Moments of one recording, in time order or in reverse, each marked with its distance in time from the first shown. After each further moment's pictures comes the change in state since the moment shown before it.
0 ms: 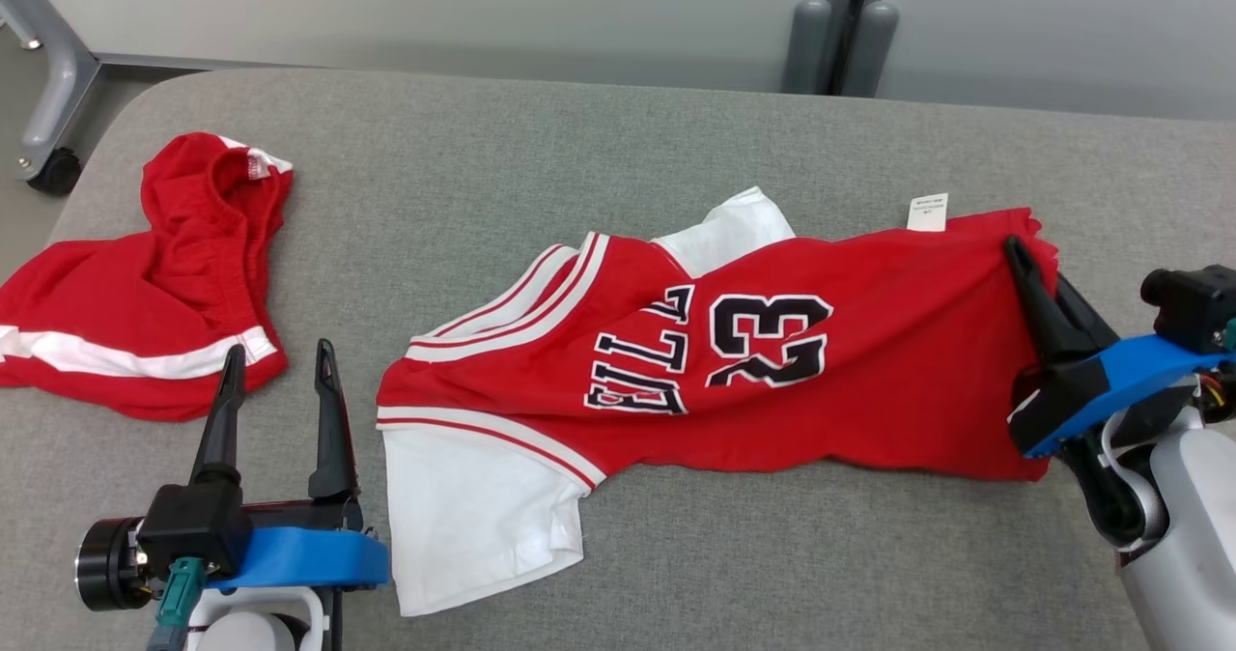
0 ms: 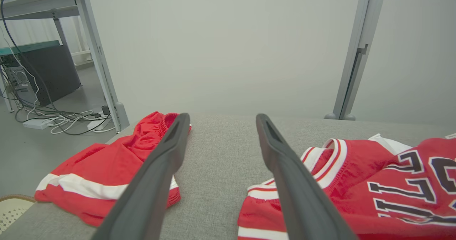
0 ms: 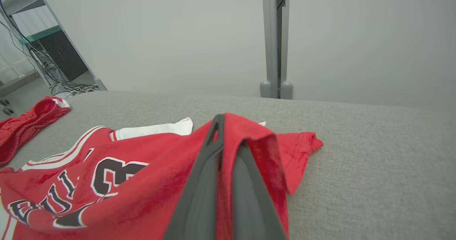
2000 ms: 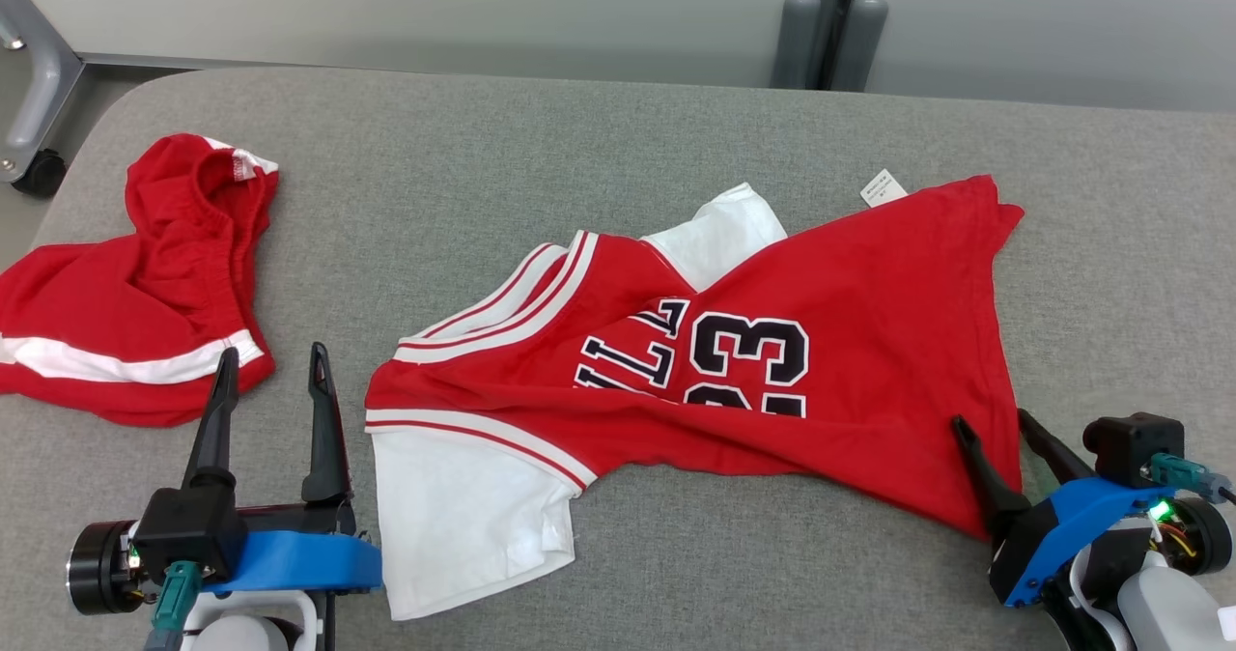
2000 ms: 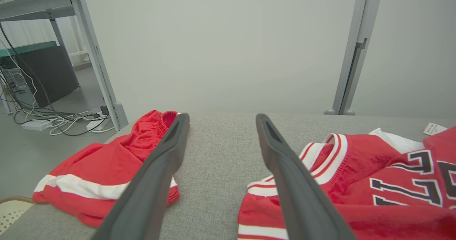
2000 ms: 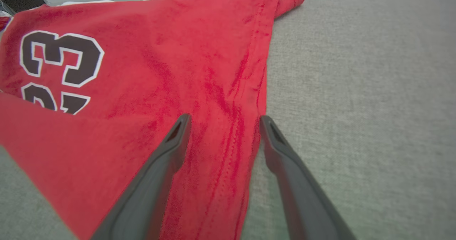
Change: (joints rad) left arm 0.006 0.000 0.015 -0.001 0.020 -0.011 0.000; right arm 0.166 0.034 -0.015 0.122 -0.090 0.000 0.032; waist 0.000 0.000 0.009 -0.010
